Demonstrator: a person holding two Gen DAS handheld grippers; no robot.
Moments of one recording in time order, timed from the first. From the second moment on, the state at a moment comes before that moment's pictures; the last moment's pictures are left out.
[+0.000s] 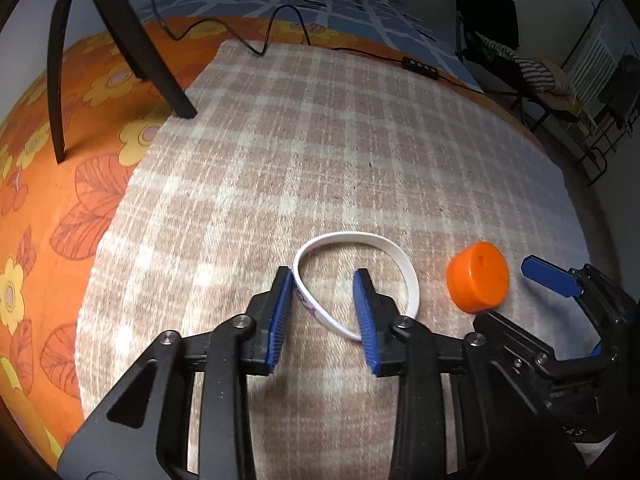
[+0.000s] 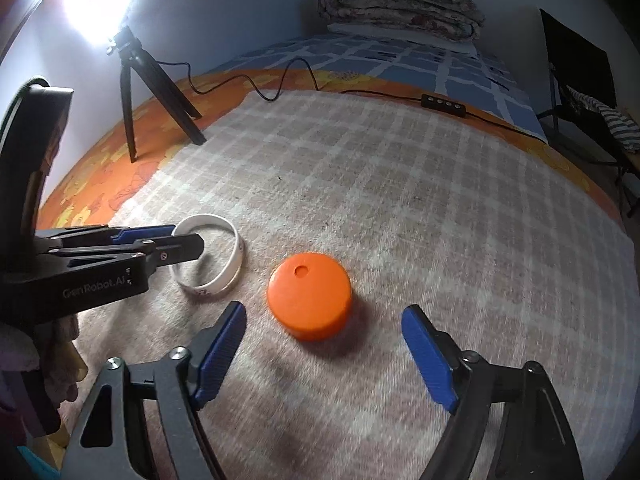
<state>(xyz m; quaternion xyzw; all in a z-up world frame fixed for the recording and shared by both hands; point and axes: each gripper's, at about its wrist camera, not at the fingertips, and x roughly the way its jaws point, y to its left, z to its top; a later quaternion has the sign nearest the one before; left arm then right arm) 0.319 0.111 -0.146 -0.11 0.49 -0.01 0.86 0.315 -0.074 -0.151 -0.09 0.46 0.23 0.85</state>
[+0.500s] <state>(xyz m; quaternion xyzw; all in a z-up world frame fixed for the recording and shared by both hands) 0.322 0.103 -0.138 -0.07 0.48 -0.01 0.88 0.321 -0.063 -0.157 -0.09 0.47 0.24 0.84</state>
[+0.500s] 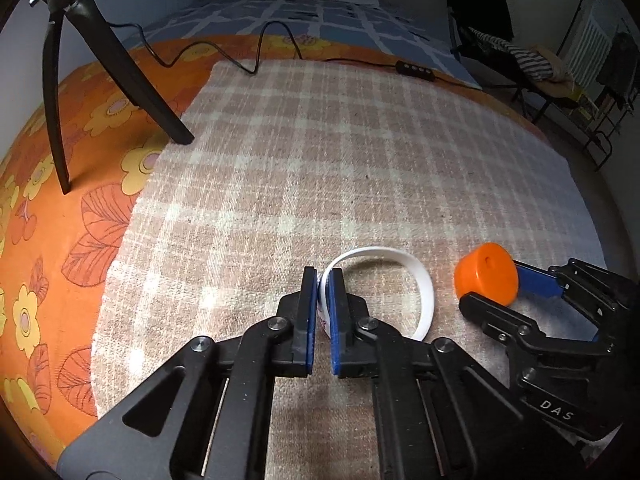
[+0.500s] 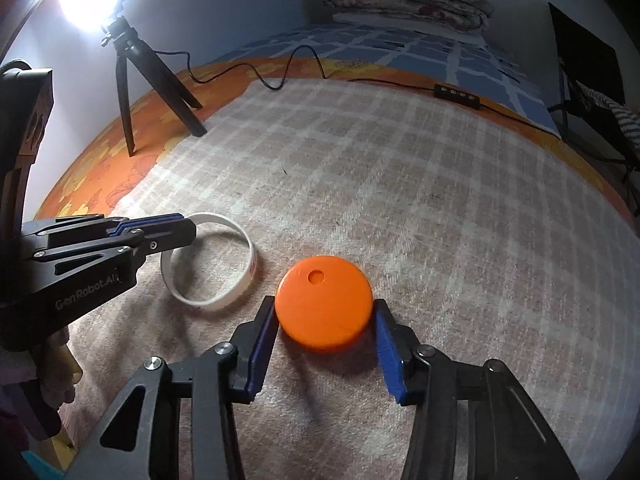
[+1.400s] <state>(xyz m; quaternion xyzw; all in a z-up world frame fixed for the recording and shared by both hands) 0.206 0.065 -0.053 -0.04 0.43 -0.06 0.90 0.229 -0.103 -0.085 -0.07 0.43 0.27 0.86</state>
